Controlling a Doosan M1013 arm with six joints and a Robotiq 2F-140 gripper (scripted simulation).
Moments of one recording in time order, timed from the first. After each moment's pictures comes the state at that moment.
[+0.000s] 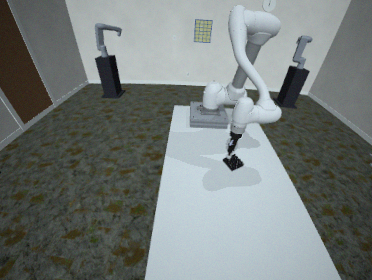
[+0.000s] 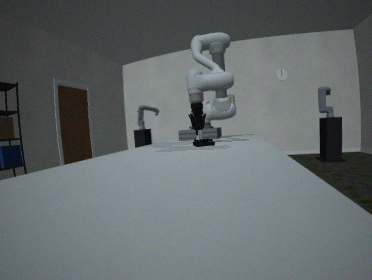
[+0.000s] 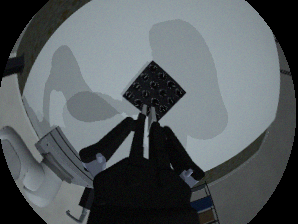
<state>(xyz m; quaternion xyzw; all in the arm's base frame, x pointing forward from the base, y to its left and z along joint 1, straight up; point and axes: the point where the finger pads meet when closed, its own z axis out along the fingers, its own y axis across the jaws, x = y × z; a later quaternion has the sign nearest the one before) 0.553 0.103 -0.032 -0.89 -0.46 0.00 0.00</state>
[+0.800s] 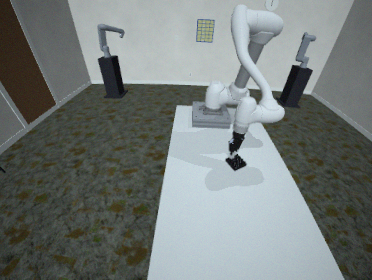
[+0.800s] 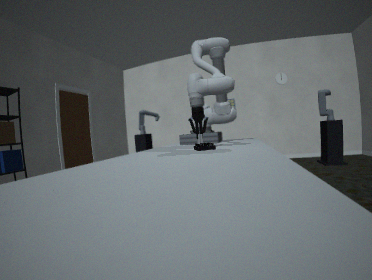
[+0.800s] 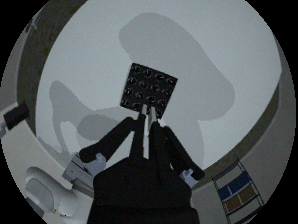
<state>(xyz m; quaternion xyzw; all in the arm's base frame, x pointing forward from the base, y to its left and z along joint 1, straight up) 0.553 0.103 -0.032 -0.96 -0.28 0.00 0.00</state>
